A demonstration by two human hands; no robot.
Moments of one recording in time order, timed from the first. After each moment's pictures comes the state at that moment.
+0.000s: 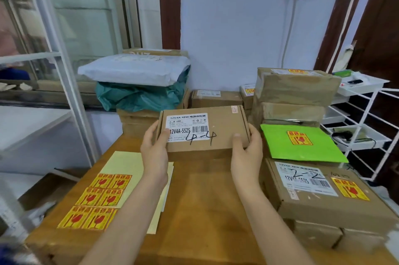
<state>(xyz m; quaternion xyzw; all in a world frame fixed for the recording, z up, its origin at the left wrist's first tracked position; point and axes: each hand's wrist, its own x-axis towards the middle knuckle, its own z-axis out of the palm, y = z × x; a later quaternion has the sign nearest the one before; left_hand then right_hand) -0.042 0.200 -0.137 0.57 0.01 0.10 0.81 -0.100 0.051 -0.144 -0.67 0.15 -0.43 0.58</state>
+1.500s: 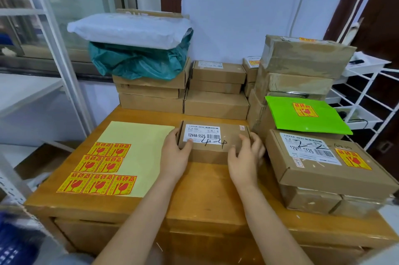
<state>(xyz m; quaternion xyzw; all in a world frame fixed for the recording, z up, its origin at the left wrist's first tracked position) -0.042 0.191 -0.241 0.80 -0.09 0.08 0.59 -0.104 0.042 -0.247 -0.86 0.26 -0.34 0.29</state>
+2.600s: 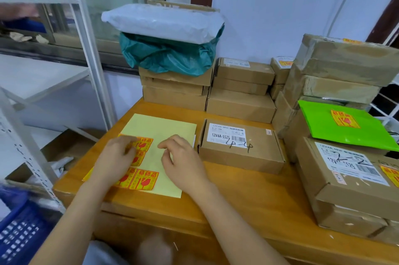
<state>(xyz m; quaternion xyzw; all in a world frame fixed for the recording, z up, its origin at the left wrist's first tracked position) -0.022 0.366 -0.237 0.95 -0.08 0.09 0.30 -0.070 0.190 -0.228 -0.90 -0.17 -0.20 0.34</state>
